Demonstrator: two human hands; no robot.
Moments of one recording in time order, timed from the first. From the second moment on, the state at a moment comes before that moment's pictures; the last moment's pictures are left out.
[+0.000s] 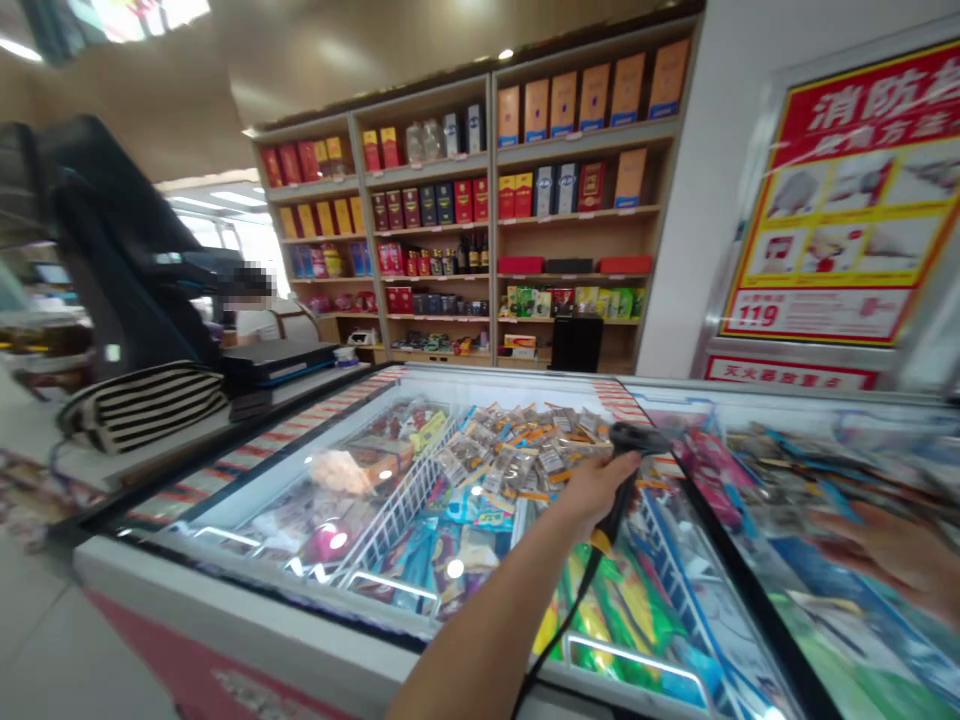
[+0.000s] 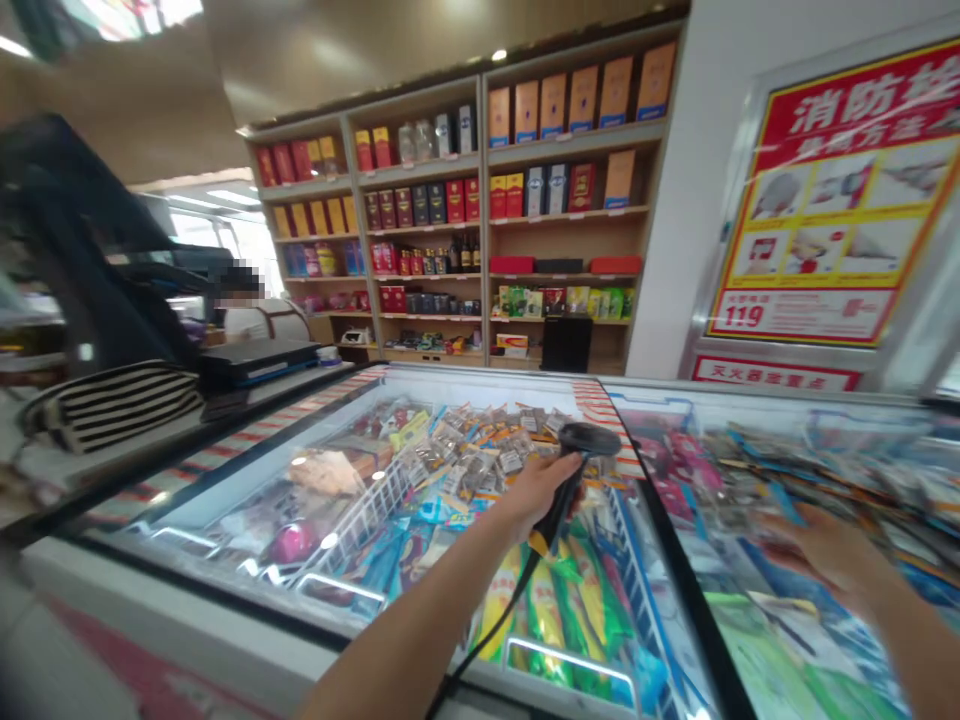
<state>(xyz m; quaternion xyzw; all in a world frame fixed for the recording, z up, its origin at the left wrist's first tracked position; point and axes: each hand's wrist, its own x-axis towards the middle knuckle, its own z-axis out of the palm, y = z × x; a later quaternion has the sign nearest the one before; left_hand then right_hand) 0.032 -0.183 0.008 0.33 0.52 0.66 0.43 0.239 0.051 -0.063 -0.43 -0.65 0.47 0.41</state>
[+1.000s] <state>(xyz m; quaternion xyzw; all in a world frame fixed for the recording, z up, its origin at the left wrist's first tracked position) 0.033 -0.193 0.013 0.36 0.51 0.61 0.49 0.213 0.026 -0.047 -0.29 -0.32 0.72 0.54</state>
